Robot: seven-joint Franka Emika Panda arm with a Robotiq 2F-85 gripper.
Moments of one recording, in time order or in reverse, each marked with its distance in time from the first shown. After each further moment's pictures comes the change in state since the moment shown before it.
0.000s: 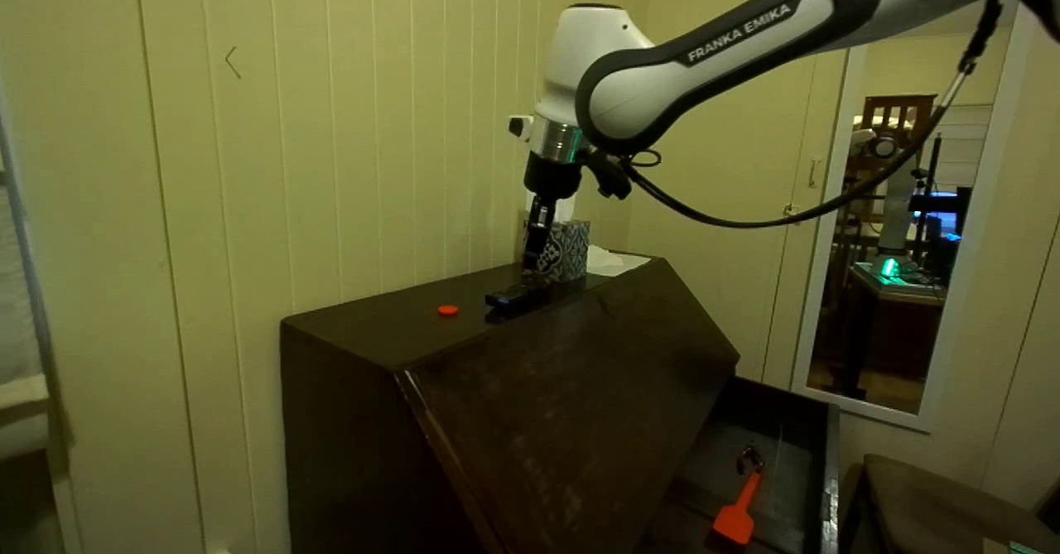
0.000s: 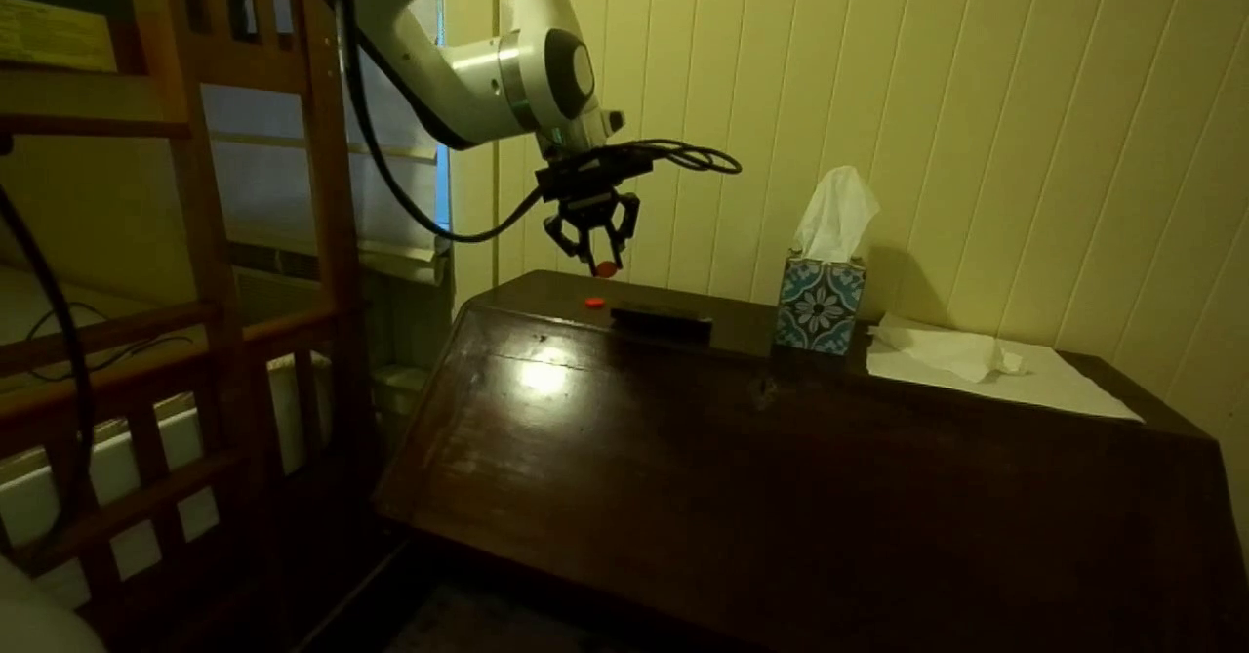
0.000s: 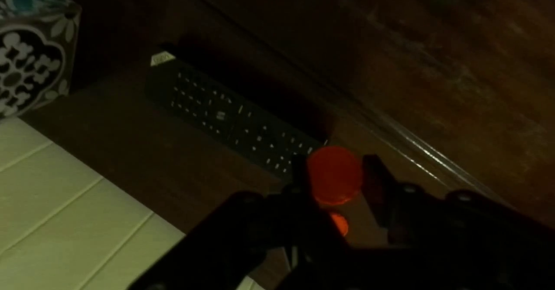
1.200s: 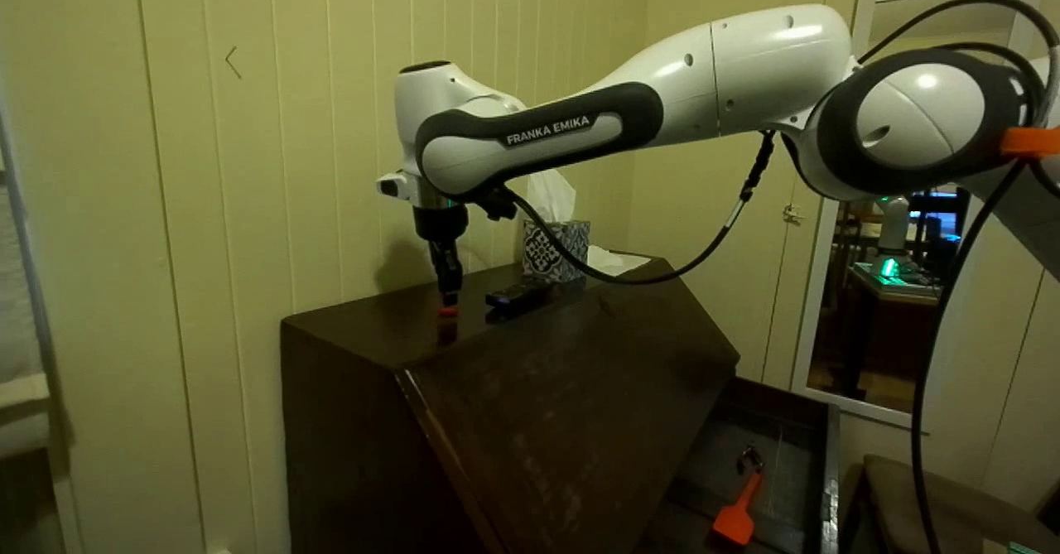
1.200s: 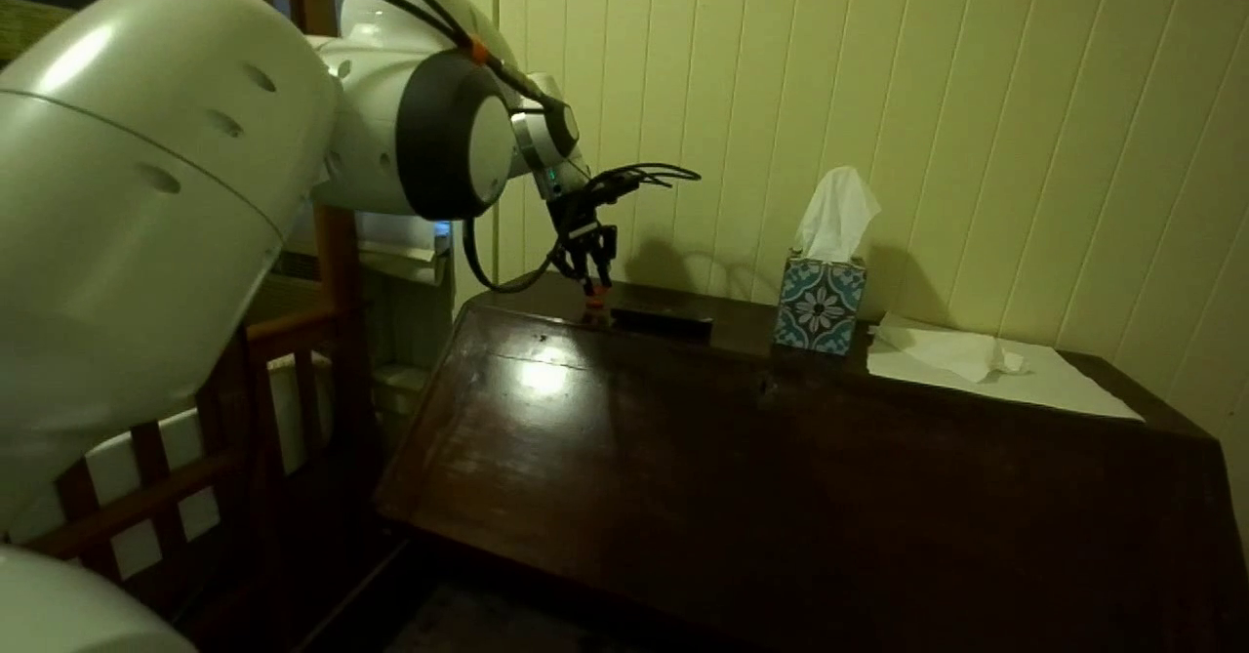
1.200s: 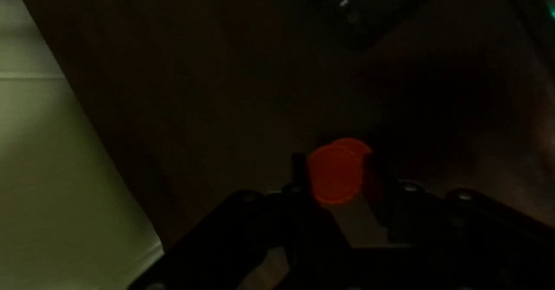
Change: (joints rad) arm 0.190 0.647 -0.032 0.857 -0.152 -0.420 -0.355
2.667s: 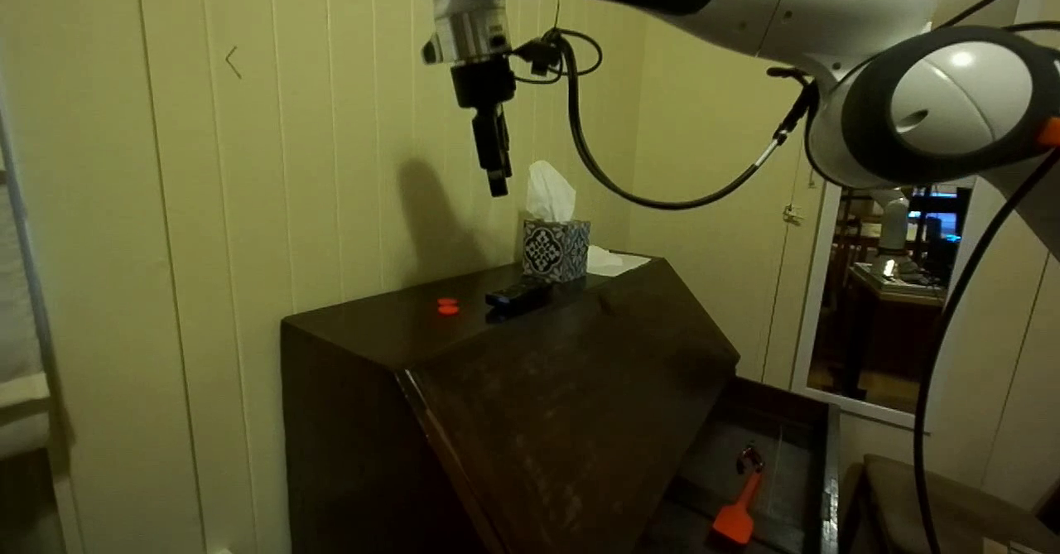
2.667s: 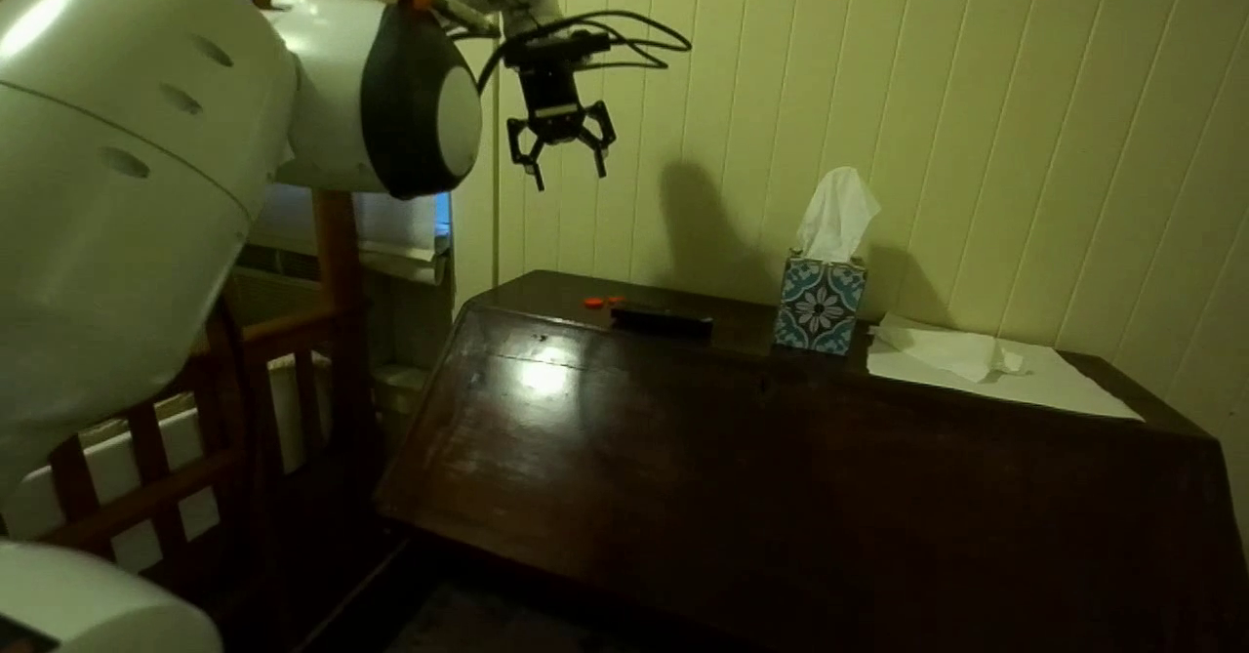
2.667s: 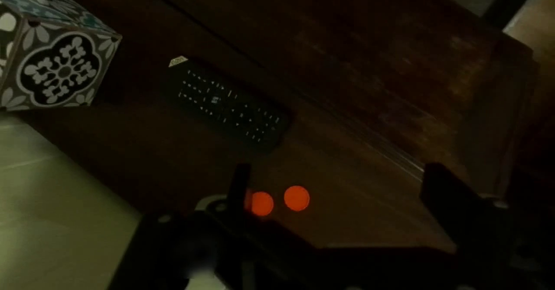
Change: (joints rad) arm 0.088 -0.058 -0.049 0.433 0.079 -0.667 0.283
